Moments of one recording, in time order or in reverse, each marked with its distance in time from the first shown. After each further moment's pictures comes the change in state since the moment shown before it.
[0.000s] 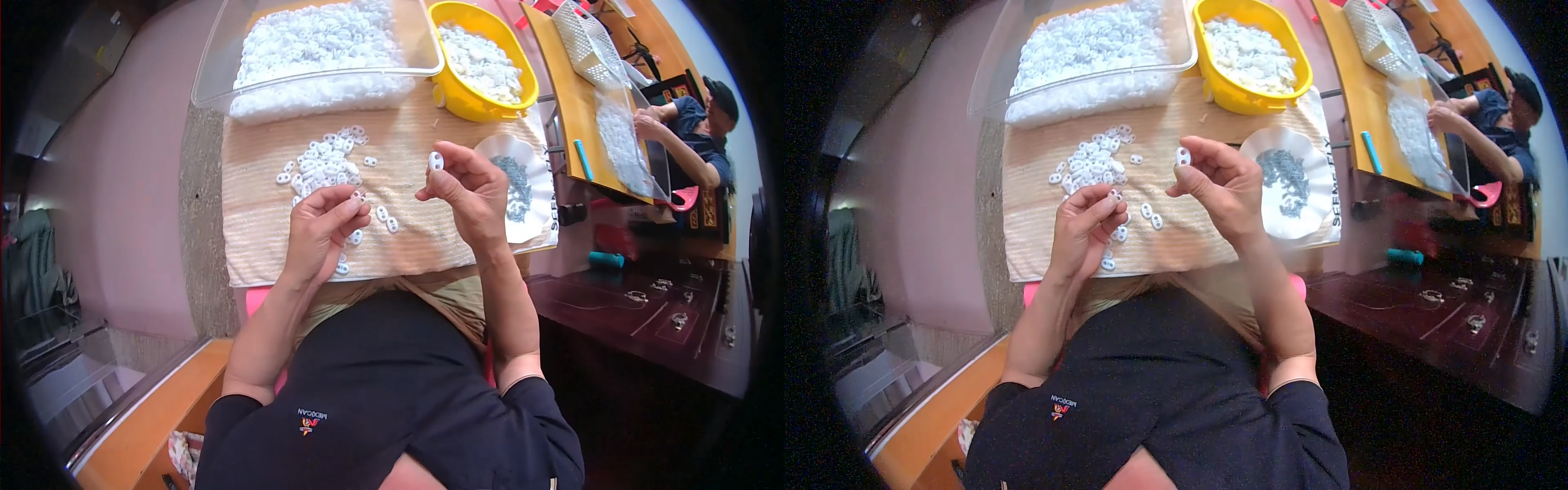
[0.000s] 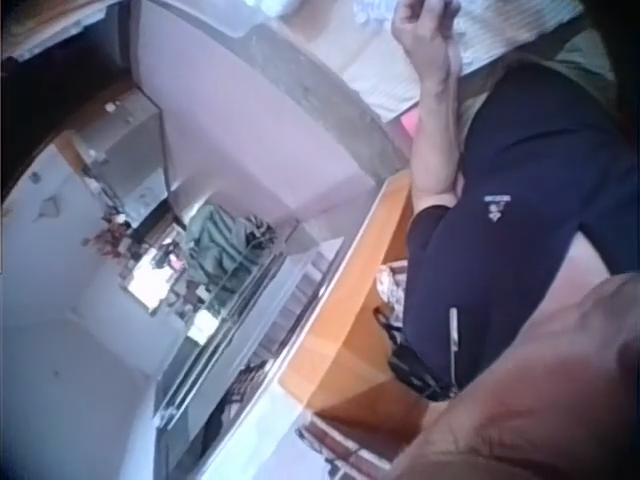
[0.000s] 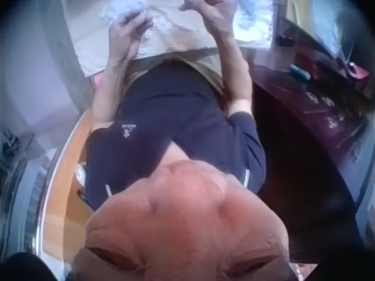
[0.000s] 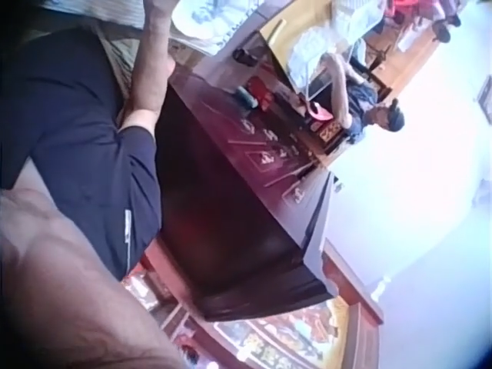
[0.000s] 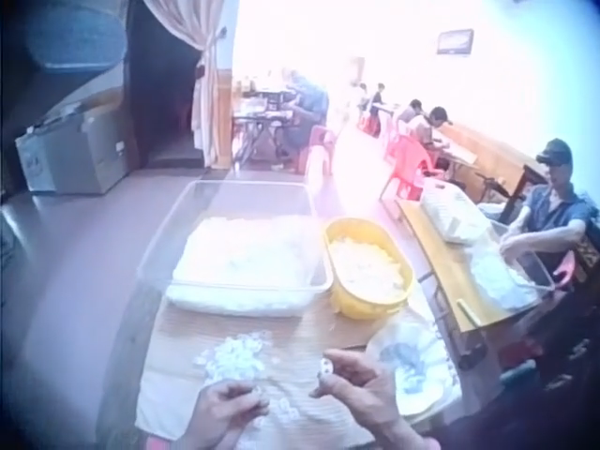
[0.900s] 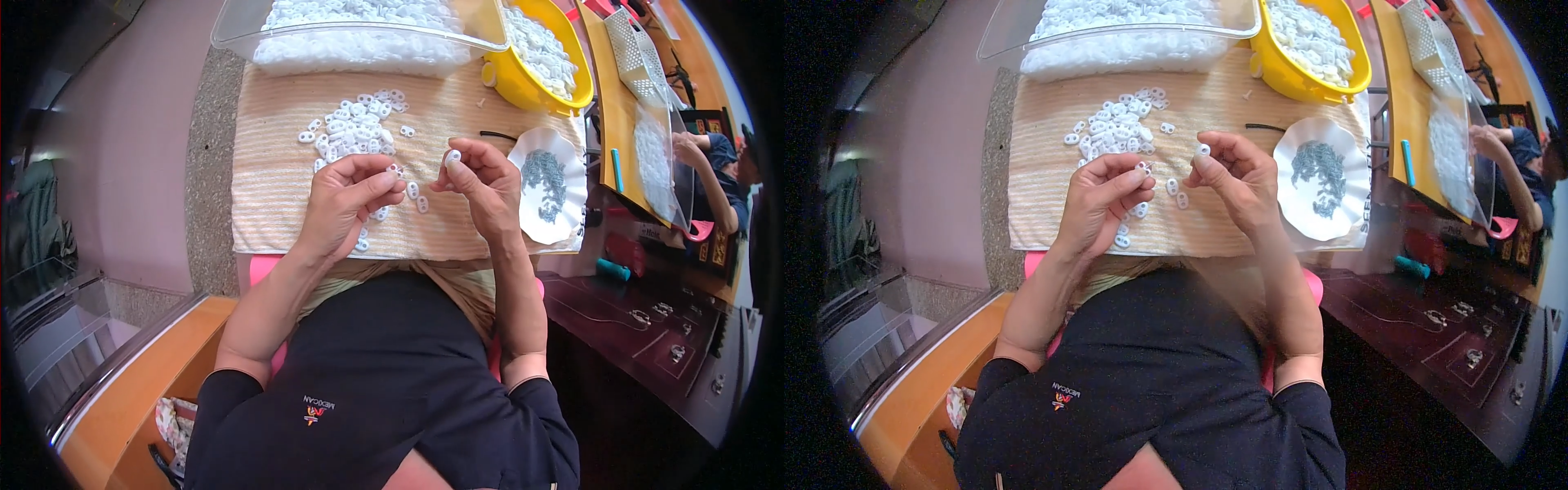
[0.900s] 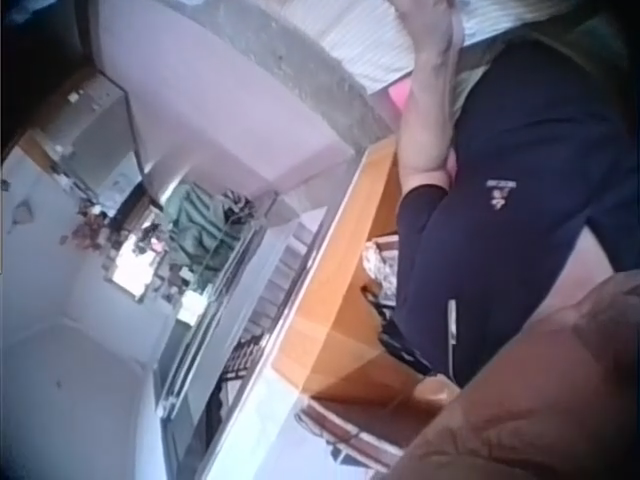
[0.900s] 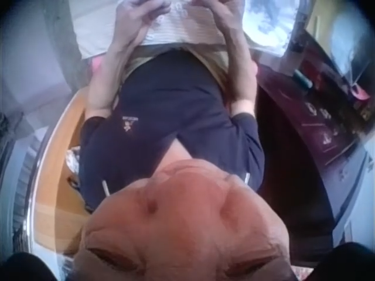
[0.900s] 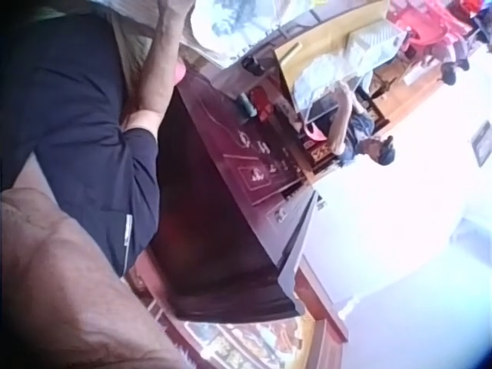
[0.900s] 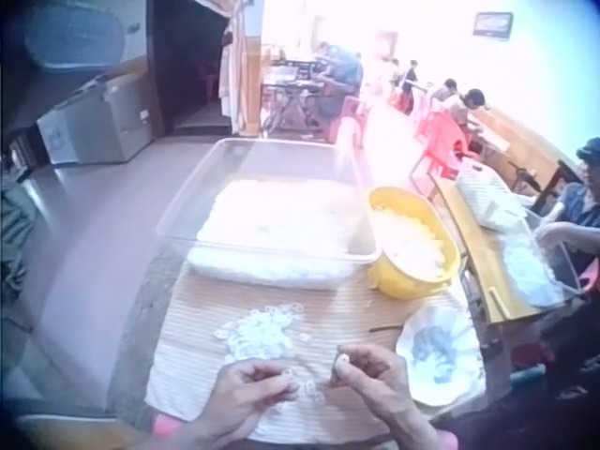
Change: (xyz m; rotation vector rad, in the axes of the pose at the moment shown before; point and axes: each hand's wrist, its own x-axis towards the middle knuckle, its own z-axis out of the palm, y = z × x) left_hand 0.000 0.002 -0.002 0.026 -0.004 -0.036; right_hand -0.003 0.034 0.002 -0.068 -0.065 0.187
